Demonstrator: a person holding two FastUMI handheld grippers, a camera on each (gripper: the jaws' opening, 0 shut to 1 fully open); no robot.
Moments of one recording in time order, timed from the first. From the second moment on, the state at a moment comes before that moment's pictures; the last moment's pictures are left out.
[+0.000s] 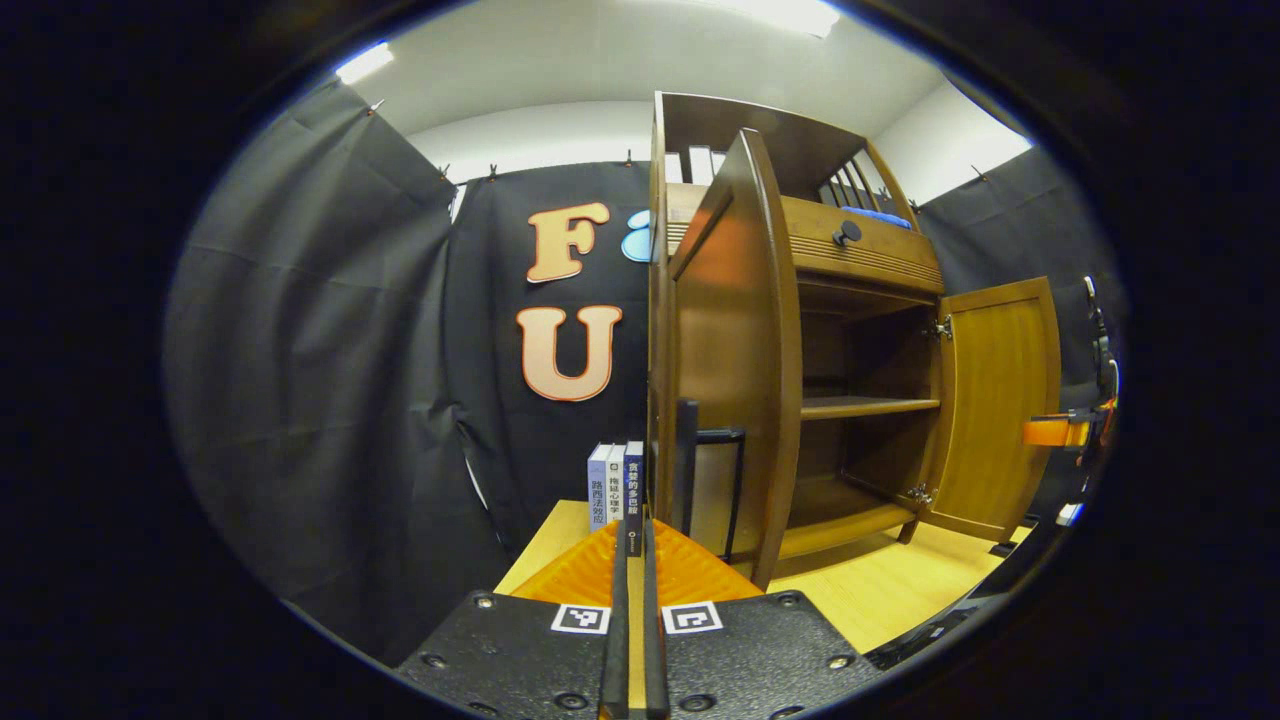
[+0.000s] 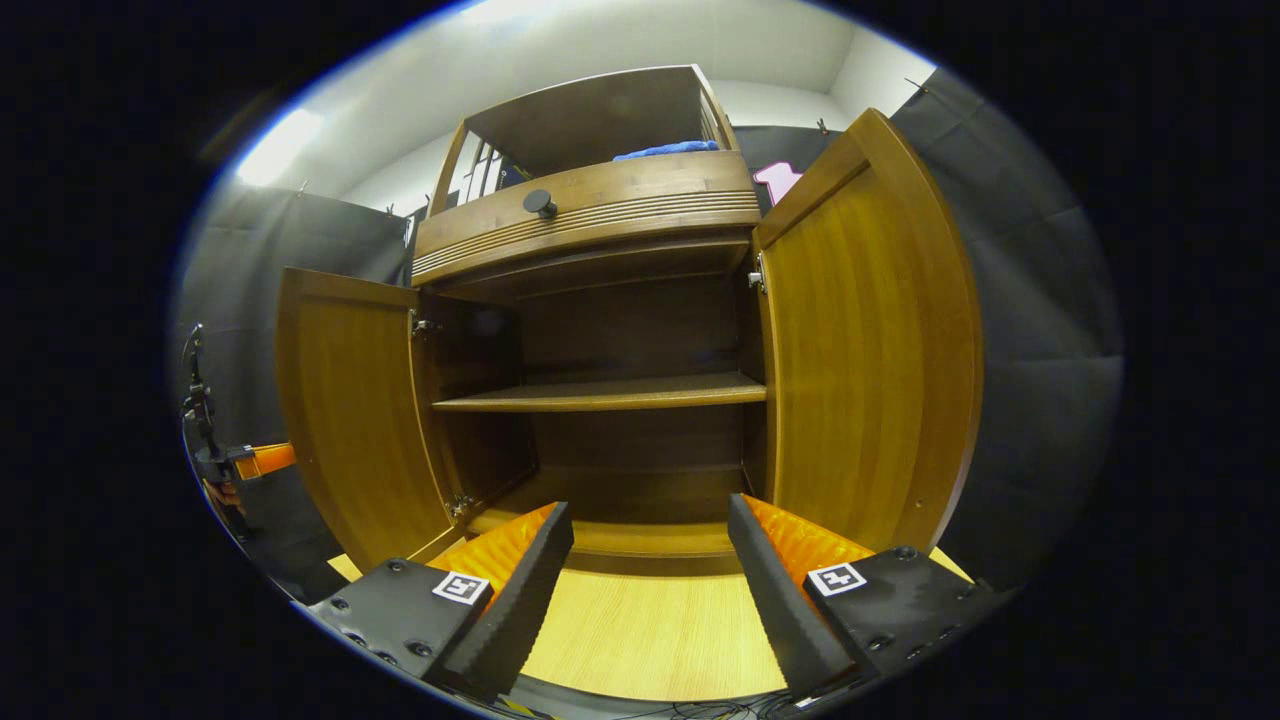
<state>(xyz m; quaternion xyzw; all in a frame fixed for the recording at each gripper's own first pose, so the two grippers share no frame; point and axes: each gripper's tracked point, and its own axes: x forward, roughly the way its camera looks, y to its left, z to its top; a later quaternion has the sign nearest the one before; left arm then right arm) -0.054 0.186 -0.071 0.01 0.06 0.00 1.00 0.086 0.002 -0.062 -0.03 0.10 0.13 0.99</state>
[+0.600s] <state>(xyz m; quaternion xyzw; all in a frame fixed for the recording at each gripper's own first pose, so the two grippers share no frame) -0.054 0.039 -0.028 -0.04 0.03 -0.11 0.99 0.091 0.008 -0.060 -0.03 0.09 0.14 0.99</state>
